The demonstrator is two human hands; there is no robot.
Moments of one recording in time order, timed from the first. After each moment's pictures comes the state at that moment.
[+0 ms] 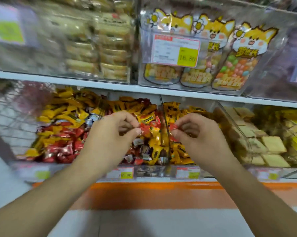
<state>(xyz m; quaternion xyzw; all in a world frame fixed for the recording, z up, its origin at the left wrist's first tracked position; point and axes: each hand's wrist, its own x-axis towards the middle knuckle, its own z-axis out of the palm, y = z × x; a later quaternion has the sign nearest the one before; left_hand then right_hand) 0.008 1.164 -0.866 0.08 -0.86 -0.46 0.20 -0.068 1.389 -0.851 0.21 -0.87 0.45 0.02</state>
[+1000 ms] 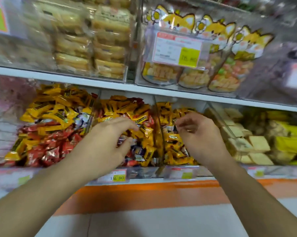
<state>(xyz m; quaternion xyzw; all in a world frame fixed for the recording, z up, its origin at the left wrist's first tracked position) 0.003 1.148 -0.875 -0.06 -0.95 -0.29 0.14 -0.092 1.396 -0.859 0.14 -0.90 0.40 0.05</state>
